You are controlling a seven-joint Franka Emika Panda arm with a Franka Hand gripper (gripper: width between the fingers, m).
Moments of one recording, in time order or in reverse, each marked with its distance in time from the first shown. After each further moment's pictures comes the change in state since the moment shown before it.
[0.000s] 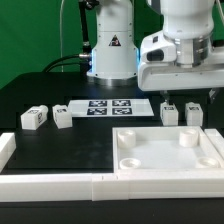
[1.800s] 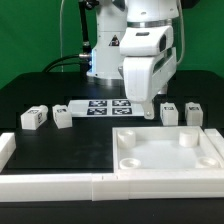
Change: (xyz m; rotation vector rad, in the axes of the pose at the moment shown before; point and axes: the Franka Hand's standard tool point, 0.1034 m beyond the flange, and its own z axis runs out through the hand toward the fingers) arm 0.063 0.066 -0.046 -0.269 0.291 -1.317
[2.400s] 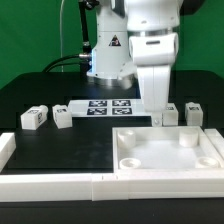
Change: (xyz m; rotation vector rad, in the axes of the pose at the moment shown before) arm 0.002 0.003 0.002 -0.001 -0.001 -0.264
